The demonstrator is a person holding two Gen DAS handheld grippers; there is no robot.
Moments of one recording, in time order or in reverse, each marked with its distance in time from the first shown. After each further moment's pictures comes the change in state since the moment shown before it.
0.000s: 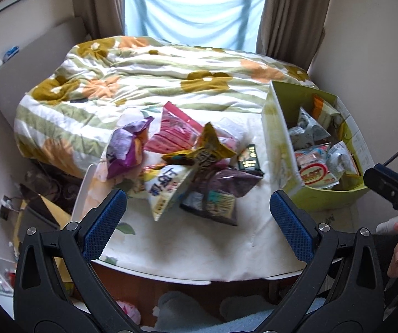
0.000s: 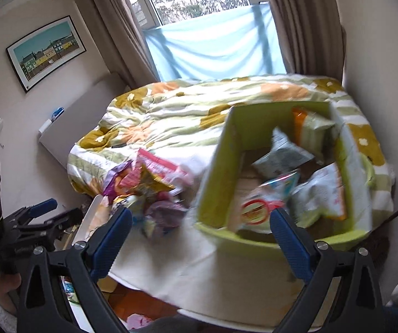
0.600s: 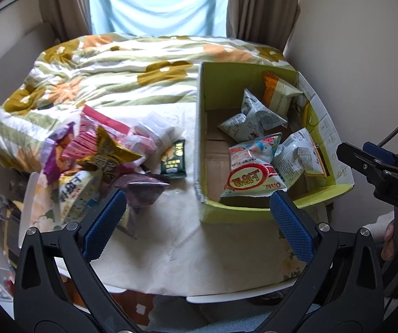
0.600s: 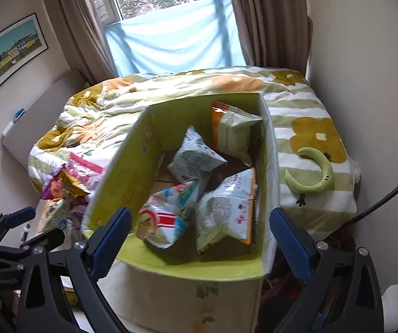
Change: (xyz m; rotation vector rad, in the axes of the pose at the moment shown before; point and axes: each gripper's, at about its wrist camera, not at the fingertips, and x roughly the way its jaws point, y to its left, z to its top) left arm 0.042 -0.164 0.004 0.078 0.051 -0.038; right arm -0.005 -0.130 0.022 0.016 0.031 -0.168
